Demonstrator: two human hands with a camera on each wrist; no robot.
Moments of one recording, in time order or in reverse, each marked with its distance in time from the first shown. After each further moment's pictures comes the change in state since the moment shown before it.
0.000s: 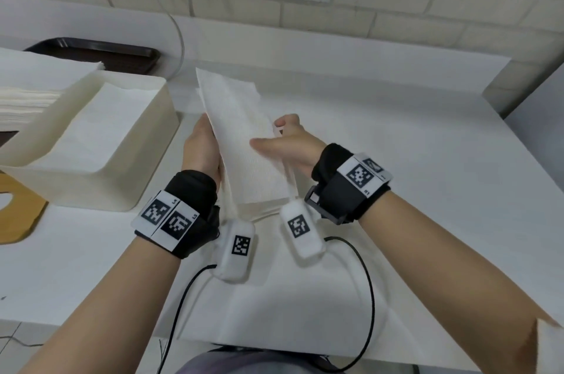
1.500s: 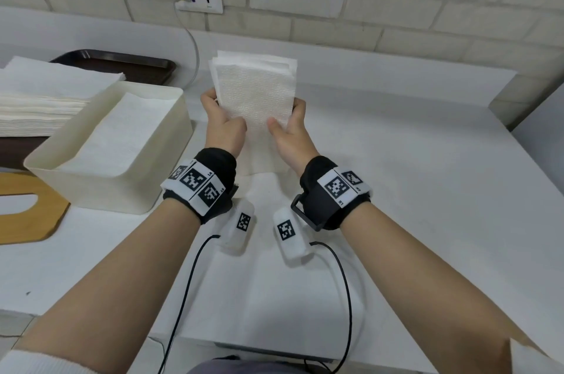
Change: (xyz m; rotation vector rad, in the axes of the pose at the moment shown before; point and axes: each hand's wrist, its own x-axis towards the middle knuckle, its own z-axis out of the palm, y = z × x) left_hand 0.024 0.014 0.015 0.276 -0.048 0.378; right_hand 0.008 -0.010 0.024 0.349 0.232 -0.442
